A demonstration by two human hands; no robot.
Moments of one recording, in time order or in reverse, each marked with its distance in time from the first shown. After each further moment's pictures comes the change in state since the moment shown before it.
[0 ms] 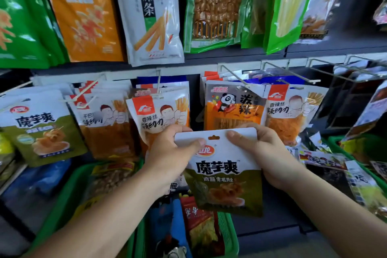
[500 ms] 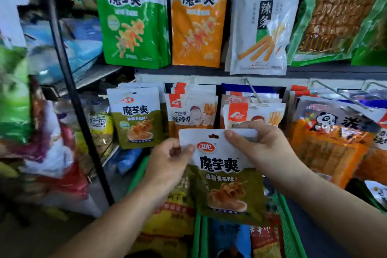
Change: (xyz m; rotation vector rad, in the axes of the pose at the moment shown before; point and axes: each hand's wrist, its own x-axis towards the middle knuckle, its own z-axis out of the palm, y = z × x) left_hand -0.021 -0.048 -0.191 0.073 0.312 0.008; right_hand 0.012 -0.012 0.197 -0.149 -0.260 -0.120
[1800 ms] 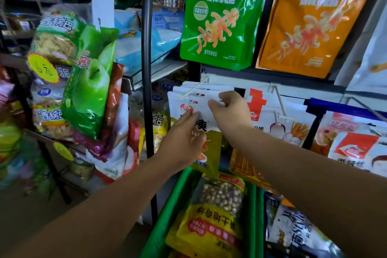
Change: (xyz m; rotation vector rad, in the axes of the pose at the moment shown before) left_hand 0.121 -0.044 -0.144 0.584 0.081 0.239; right_hand 0.179 0.004 0.232 -0.365 0.050 -0.065
